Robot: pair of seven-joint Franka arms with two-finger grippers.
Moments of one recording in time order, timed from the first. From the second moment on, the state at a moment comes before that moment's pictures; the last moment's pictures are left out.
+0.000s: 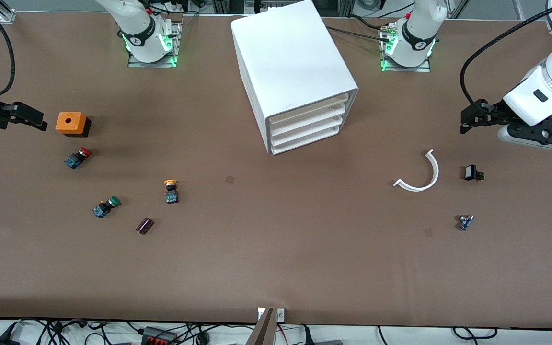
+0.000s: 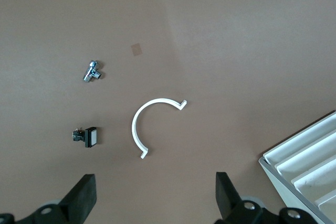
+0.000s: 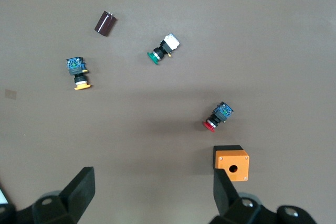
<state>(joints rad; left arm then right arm) -0.05 0.04 -0.04 -1.63 -0.02 1.65 0.09 0.03 0.03 -0.12 -1.68 -0.02 1.65 -0.05</state>
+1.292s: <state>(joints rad) -0.07 0.10 -0.06 -1.63 -0.02 1.59 0.09 0.09 0.09 -0.11 -1.69 -0.02 1.65 -0.05</state>
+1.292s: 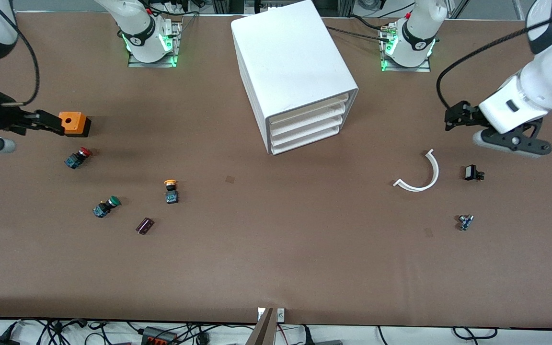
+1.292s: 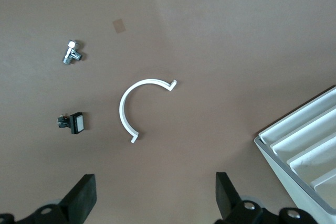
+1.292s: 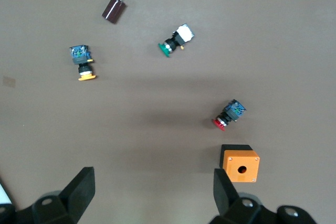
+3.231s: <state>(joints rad) -0.09 0.65 -0.10 -1.70 -1.14 1.44 0.84 0.36 0.68 -0.11 -1.68 0.09 2.17 0.05</state>
